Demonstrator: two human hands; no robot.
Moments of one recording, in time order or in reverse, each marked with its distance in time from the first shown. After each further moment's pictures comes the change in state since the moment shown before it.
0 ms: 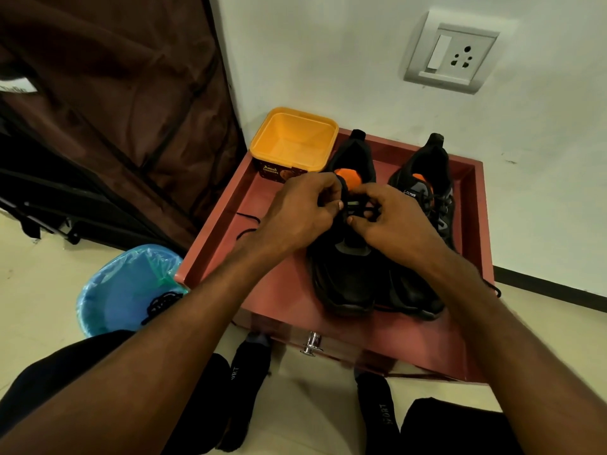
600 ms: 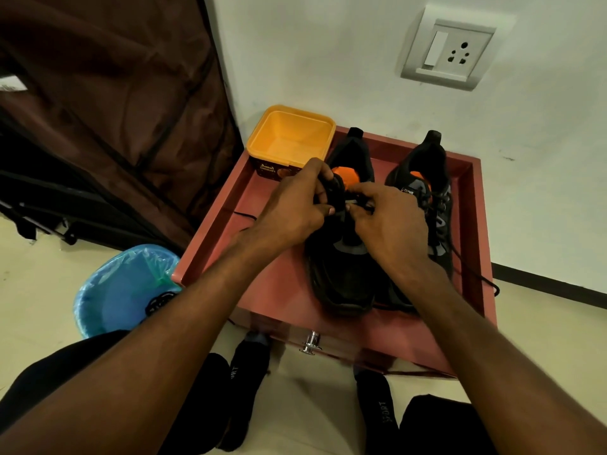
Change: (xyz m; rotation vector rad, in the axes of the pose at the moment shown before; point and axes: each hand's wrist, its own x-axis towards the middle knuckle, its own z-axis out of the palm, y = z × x) left_hand 0.005 -0.008 0.000 -0.095 -0.064 -0.090; right_hand -0.003 -0.010 0.021 -0.152 0.294 0.105
